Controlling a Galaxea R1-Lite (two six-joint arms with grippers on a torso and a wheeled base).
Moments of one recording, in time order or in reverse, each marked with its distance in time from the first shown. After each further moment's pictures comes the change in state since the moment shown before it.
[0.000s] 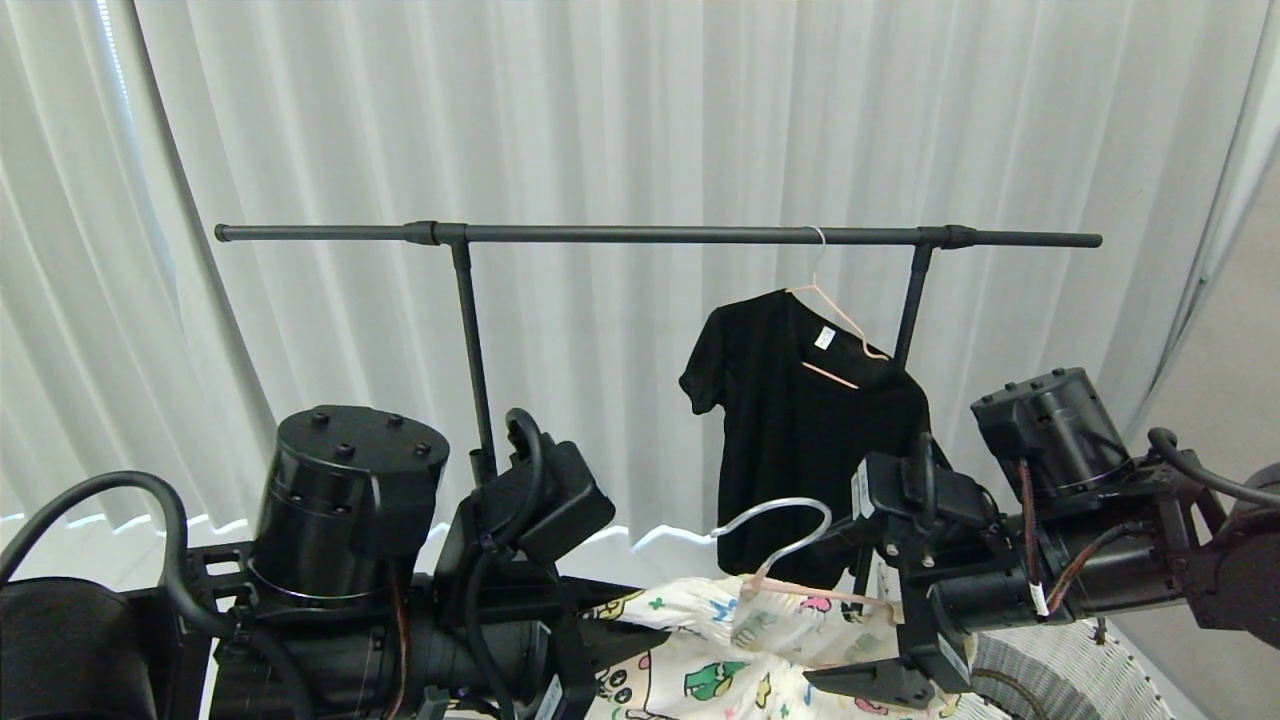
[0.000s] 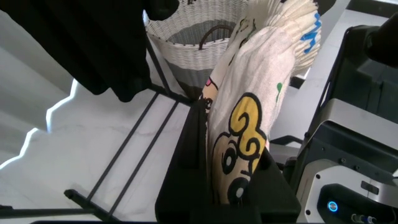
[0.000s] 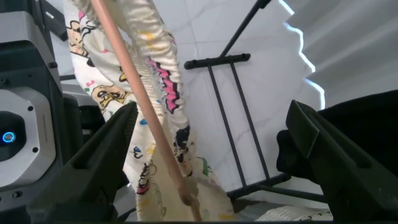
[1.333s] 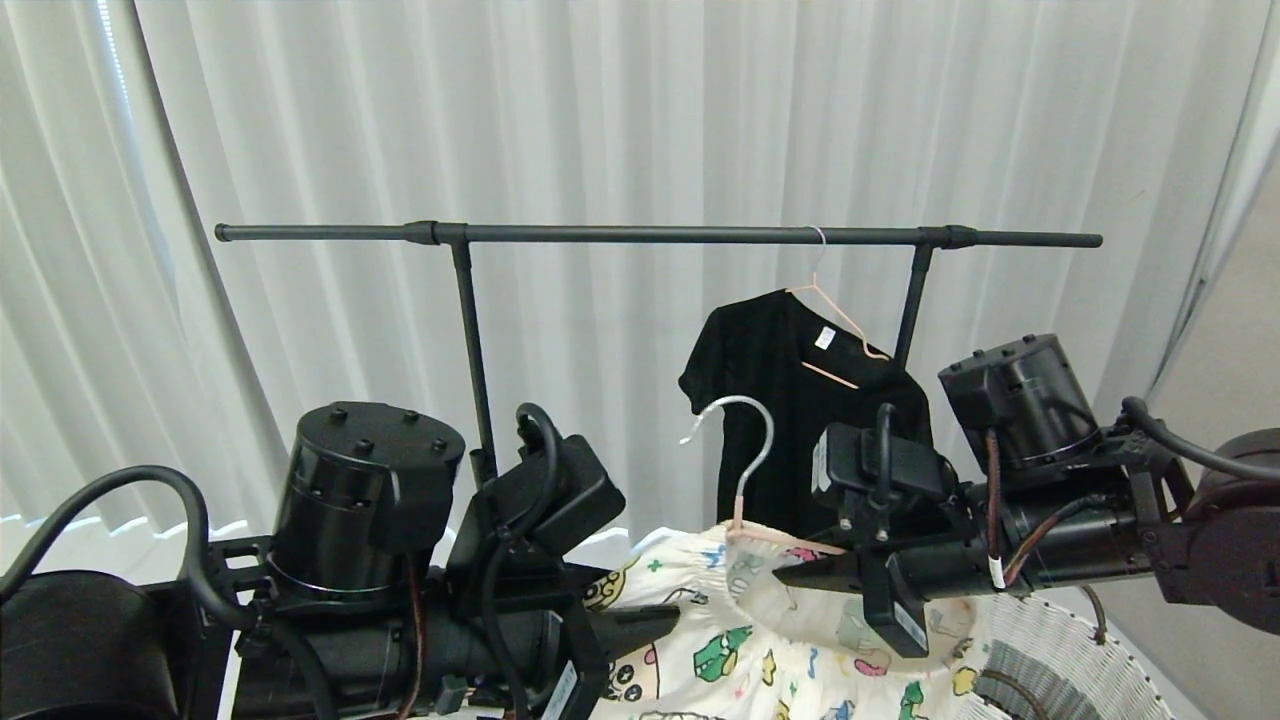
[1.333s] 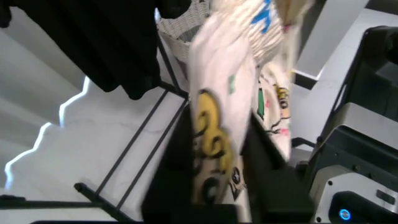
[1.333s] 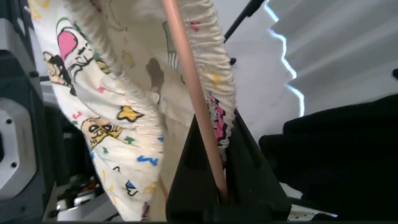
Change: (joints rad) left arm -0.013 0.021 -0.017 0.000 0.055 0.001; right arm 0.067 0.026 -0.106 -0.006 -0.079 0.000
